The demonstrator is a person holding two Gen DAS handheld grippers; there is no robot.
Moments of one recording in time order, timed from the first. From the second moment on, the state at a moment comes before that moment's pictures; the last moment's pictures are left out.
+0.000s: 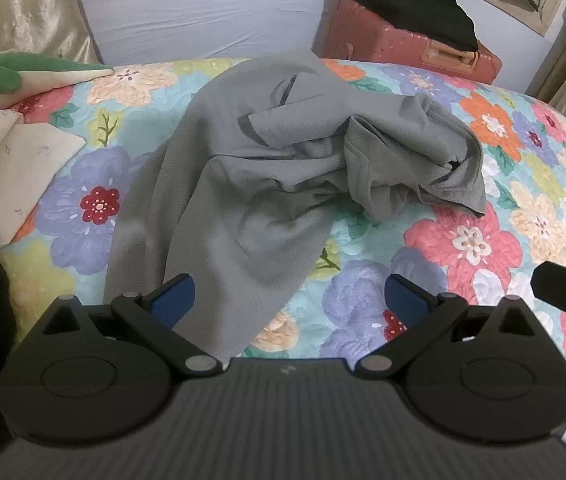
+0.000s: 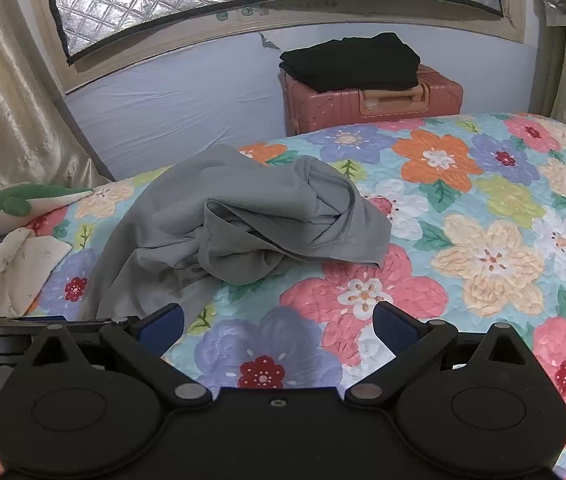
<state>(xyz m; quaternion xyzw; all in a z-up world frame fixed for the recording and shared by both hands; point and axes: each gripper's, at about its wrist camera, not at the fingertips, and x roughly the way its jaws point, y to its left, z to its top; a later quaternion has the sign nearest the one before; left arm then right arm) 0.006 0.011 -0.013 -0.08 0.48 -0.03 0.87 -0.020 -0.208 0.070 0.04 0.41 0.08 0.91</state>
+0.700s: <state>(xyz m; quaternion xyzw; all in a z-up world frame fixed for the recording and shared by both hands) 0.011 0.015 -0.020 -0.10 0.50 -0.04 0.86 -0.016 -0.208 0.065 0.04 0.42 0.07 0.91</state>
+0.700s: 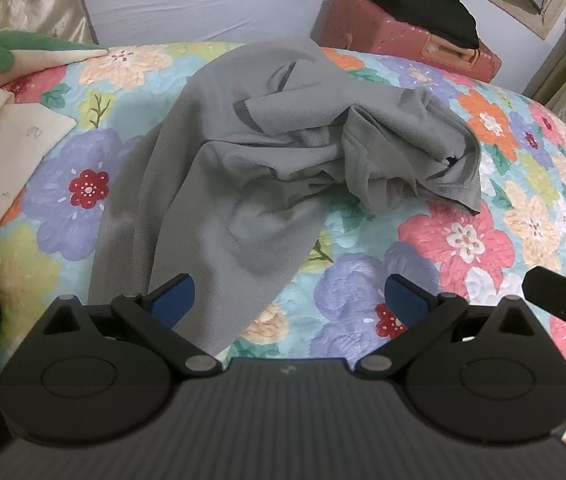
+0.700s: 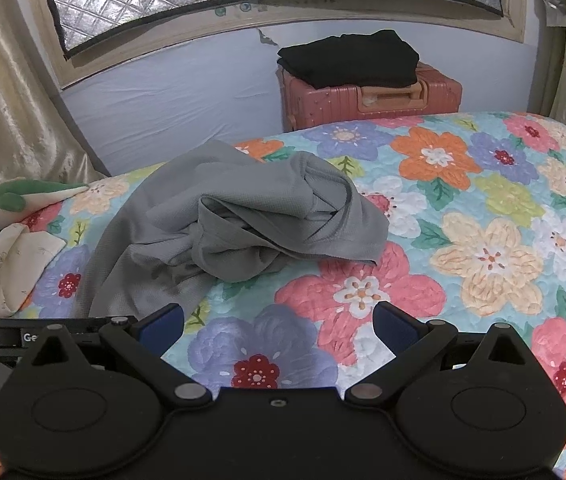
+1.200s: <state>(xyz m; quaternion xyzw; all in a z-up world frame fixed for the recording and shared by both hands) 0.015 0.009 -0.021 -0.09 0.47 -0.05 0.88 -0.003 -0.210 0.046 0.06 0.43 0.08 0.90</state>
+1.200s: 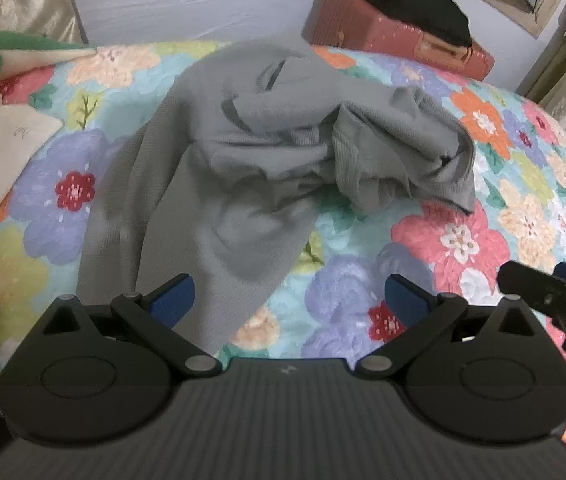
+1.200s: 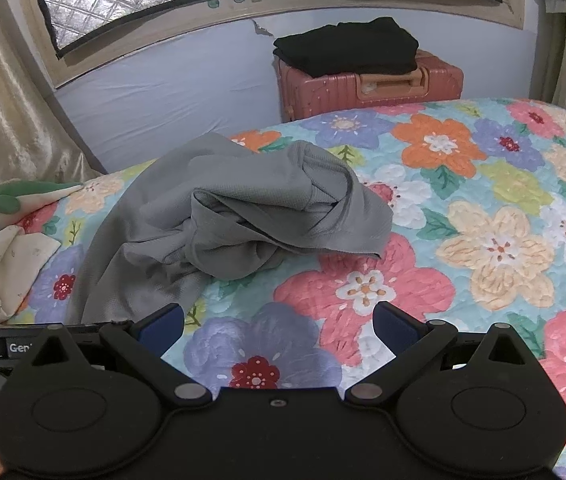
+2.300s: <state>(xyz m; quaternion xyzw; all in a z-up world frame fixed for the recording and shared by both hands) 0.073 0.125 -0.131 -0.41 0.45 0.11 0.79 0.117 -0.302 -0.042 0.34 0.40 0.05 0.85</state>
